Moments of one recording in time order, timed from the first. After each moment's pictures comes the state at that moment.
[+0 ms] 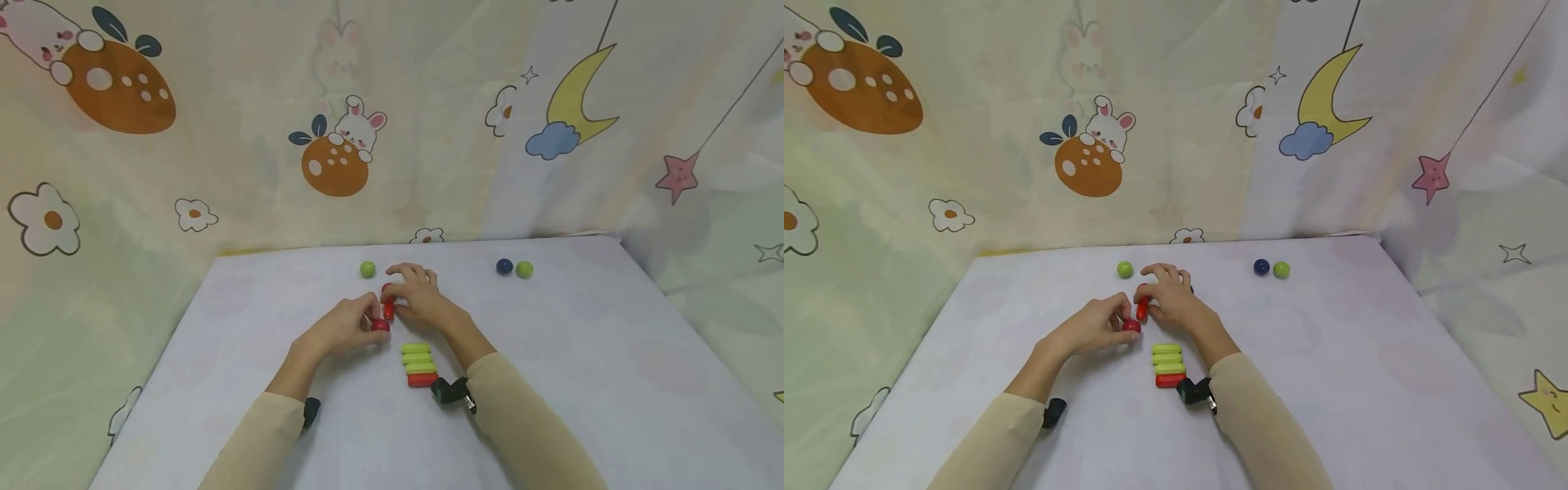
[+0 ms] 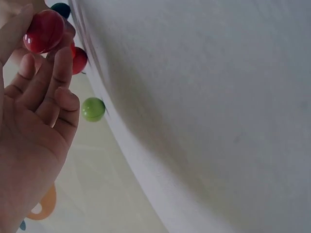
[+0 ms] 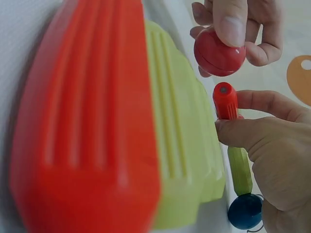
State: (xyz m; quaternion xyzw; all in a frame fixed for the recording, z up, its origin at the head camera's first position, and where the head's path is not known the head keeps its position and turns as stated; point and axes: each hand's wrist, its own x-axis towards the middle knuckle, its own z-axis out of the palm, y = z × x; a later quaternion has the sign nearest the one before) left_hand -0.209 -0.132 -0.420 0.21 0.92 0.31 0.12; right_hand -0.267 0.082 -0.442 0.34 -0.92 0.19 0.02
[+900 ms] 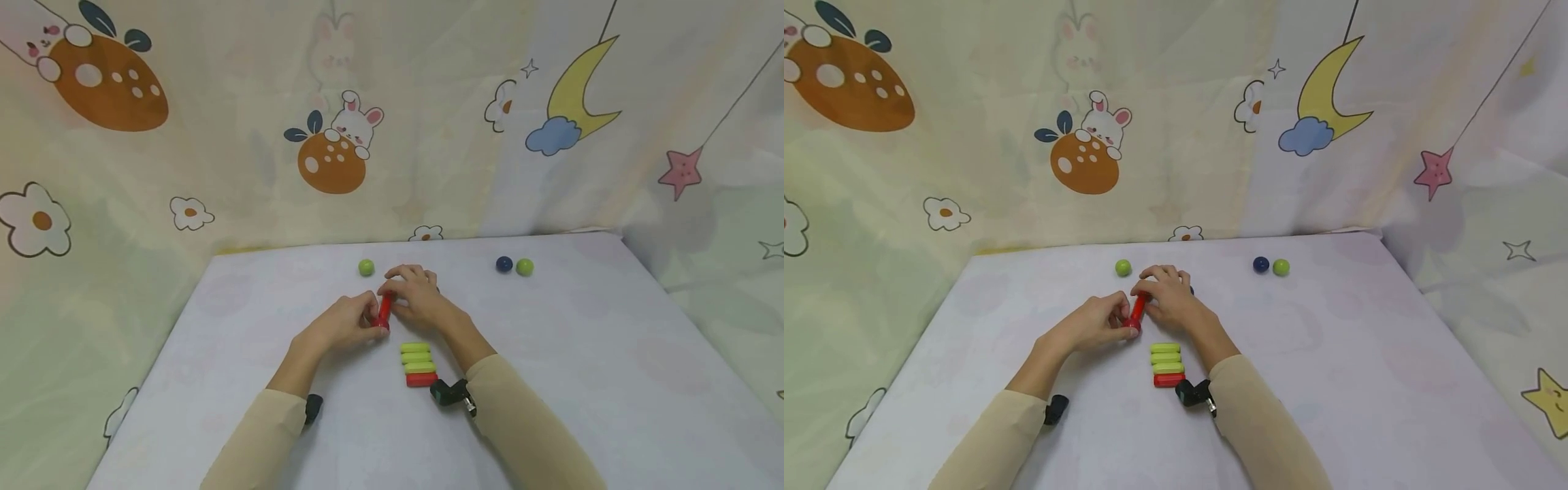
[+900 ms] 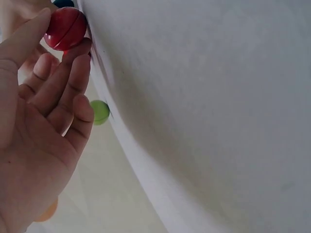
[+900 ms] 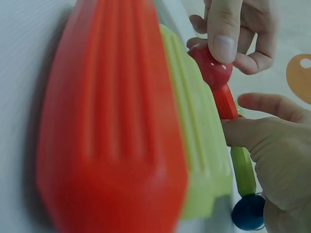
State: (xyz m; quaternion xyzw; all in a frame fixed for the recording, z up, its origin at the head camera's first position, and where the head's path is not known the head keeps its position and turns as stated) left_hand -0.218 -0.127 -0.426 0.19 0.93 0.28 0.12; right_hand -0.268 0.085 -0.443 0.33 -0.92 0.20 0.02
